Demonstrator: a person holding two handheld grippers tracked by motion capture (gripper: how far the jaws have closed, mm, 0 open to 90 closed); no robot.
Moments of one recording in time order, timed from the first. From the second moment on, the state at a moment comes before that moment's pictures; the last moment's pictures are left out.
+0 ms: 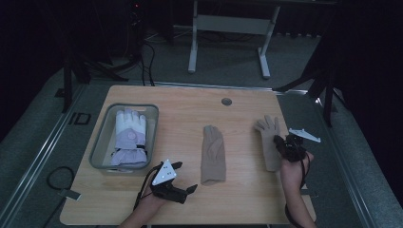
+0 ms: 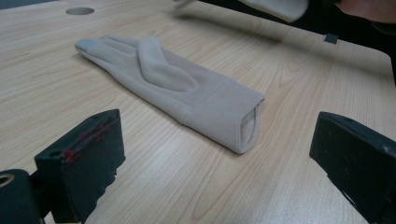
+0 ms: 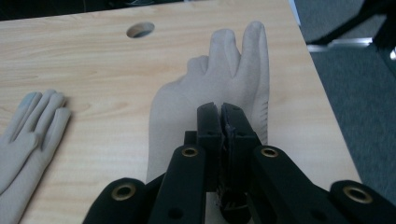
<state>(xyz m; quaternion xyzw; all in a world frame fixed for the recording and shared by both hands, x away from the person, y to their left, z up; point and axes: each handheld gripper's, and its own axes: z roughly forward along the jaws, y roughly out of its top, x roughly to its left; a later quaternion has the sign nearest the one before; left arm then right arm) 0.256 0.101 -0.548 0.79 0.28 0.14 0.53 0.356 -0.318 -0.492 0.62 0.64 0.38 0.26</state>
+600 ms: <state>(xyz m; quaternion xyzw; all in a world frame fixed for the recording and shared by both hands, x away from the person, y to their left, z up) 0.256 0.100 -0.546 0.79 0.28 0.14 0.53 0.326 -0.303 -0.538 0.62 0.67 0.34 0.23</state>
